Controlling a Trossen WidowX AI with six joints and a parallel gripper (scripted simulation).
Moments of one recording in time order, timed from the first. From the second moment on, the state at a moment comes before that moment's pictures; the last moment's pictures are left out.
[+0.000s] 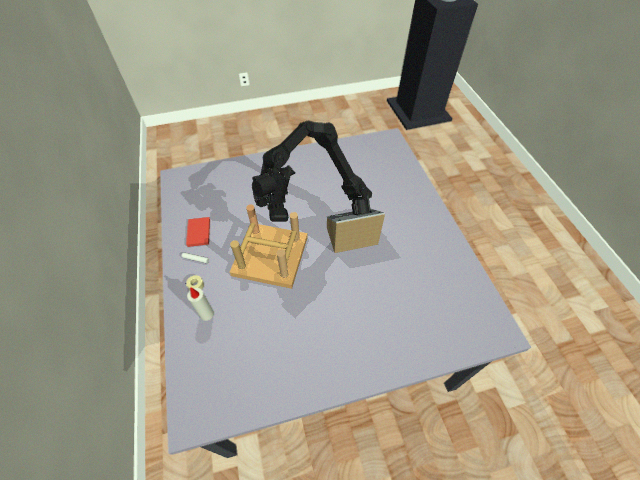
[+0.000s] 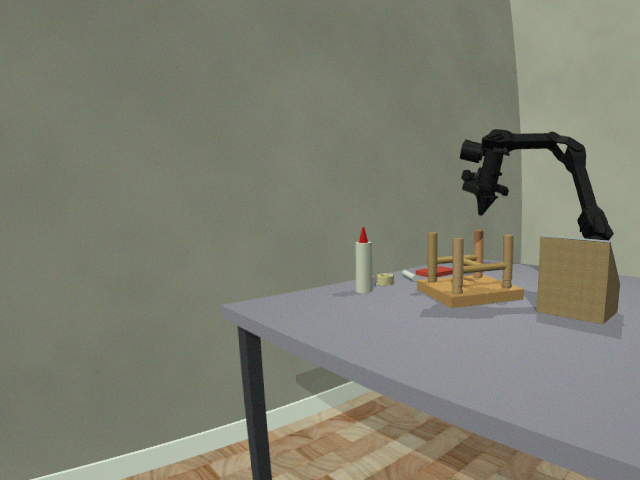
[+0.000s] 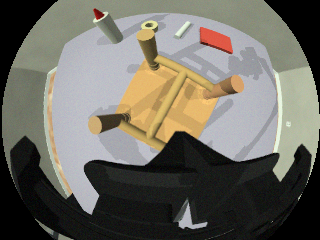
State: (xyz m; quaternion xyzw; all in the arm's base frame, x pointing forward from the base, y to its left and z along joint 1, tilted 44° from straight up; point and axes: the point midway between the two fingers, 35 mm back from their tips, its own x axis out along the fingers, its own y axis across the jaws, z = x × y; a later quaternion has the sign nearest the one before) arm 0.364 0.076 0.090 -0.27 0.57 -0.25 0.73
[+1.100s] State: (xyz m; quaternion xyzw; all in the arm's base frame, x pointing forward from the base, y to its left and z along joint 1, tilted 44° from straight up) arm 0.275 0.034 0.081 -0.26 0.56 -0.28 0.73
